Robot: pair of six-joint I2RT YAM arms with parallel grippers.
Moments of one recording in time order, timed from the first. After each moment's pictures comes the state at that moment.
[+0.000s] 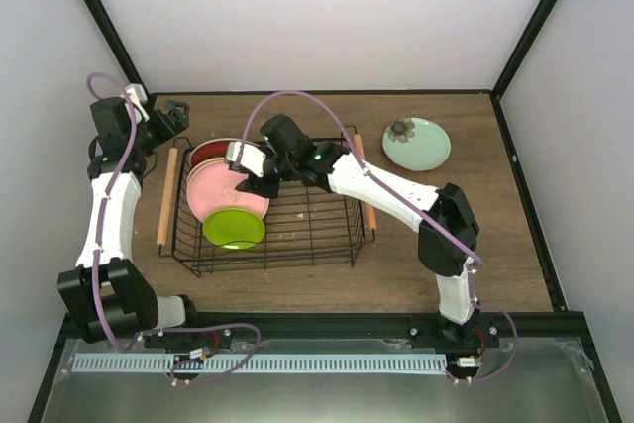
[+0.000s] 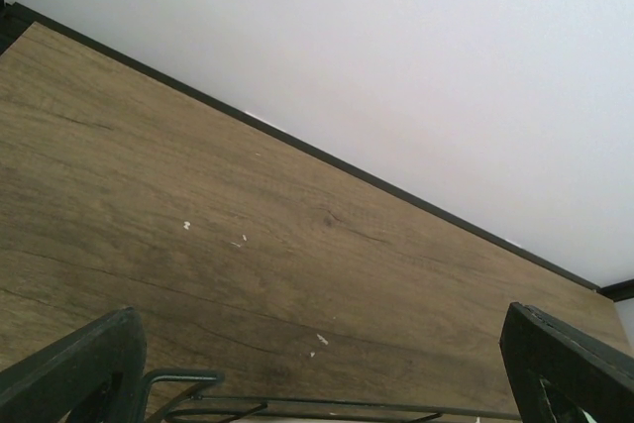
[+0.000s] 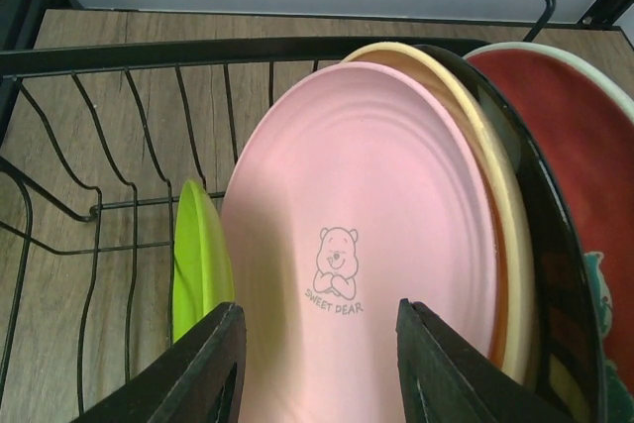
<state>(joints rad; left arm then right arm) 0.24 1.32 1.16 -0.29 0.41 -0.45 0.93 1.94 1.76 -0.46 -0.37 -0.45</state>
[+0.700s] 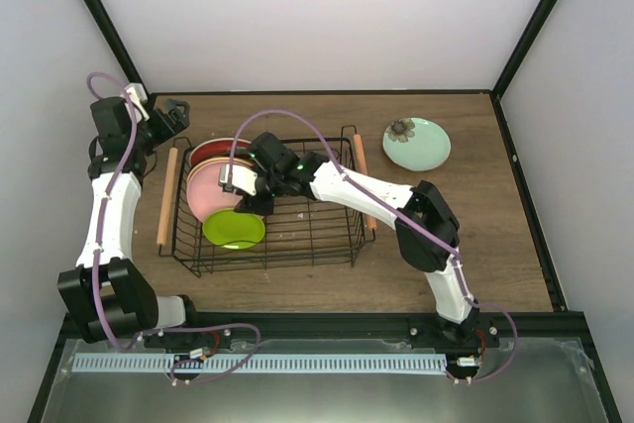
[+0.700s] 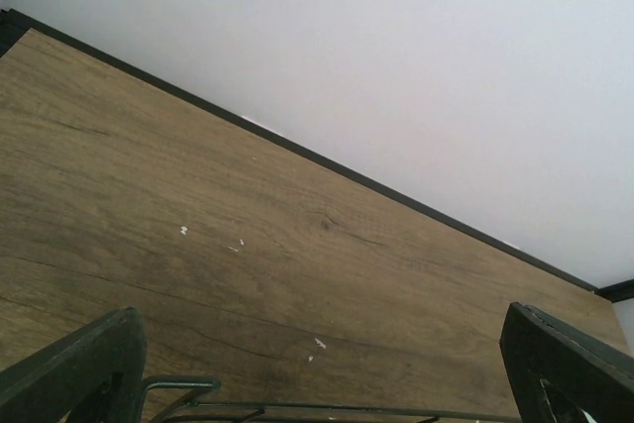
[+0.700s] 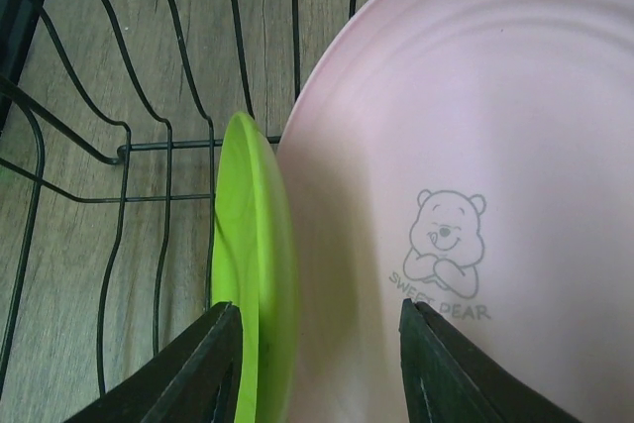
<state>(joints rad) 0.23 1.32 1.16 -0.28 0.41 -0.45 0.97 2.05 1.77 -0.52 -0.39 -0.49</state>
